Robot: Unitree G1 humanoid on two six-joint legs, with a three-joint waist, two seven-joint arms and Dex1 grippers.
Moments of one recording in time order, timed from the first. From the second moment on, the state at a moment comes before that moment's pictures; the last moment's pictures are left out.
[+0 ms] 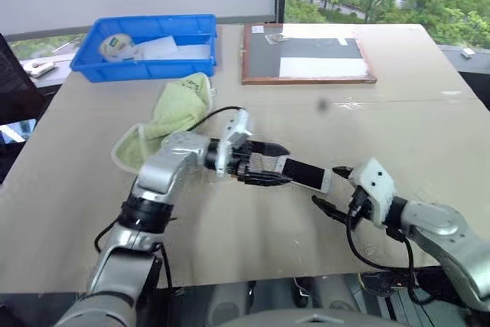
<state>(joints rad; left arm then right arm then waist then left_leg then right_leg) -0.49 0.53 -0.09 -0.06 -0.46 0.52 -1.32 -0.03 -0.68 0.16 -0.62 0.34 0.66 0.57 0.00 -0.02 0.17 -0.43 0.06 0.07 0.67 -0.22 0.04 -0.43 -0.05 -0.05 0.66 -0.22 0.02</state>
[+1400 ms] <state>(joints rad) -0.28 0.69 -0.09 -0.06 -0.31 0.32 -1.09 -0.01 -0.70 0.03 -0.51 0.33 0.64 0.81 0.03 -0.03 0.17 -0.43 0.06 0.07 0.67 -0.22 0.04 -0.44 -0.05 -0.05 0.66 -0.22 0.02</state>
